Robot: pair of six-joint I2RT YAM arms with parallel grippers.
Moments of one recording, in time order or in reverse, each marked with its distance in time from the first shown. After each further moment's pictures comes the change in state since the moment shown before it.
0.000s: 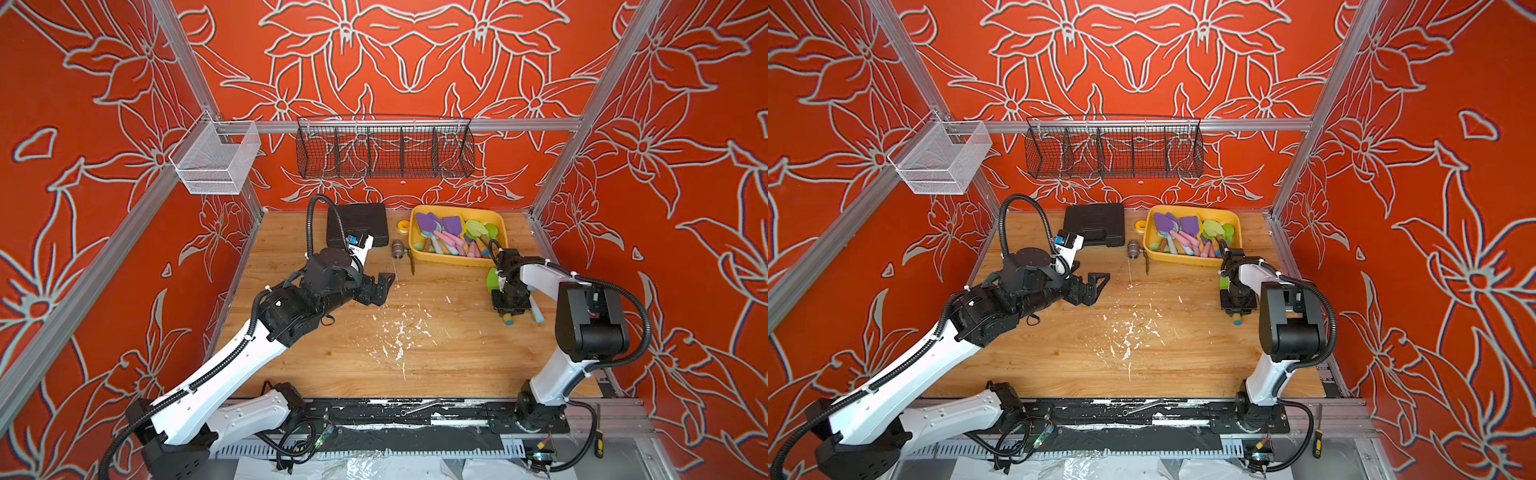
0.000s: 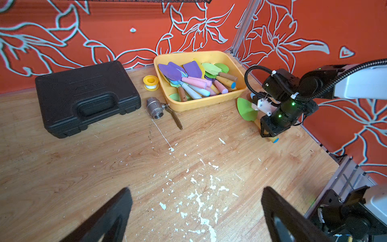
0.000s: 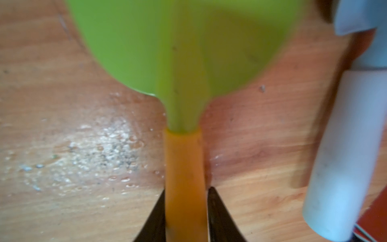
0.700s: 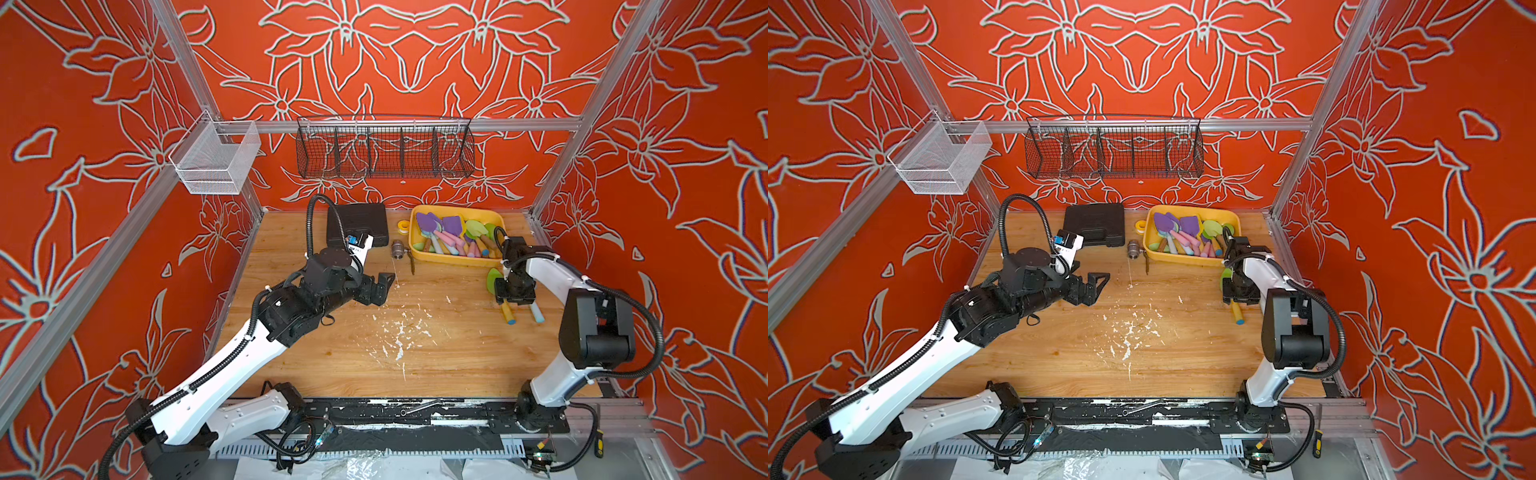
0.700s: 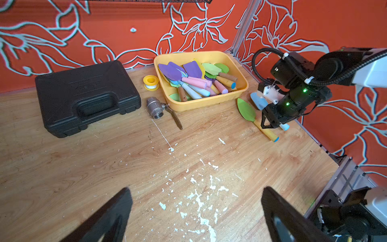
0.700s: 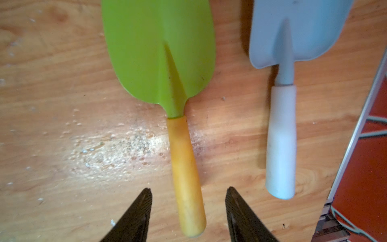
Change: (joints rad) left arm 0.000 -0.002 0.000 0.000 -0.001 -0.003; right arm -0.002 -0.091 0.123 -0.117 -0.005 0.028
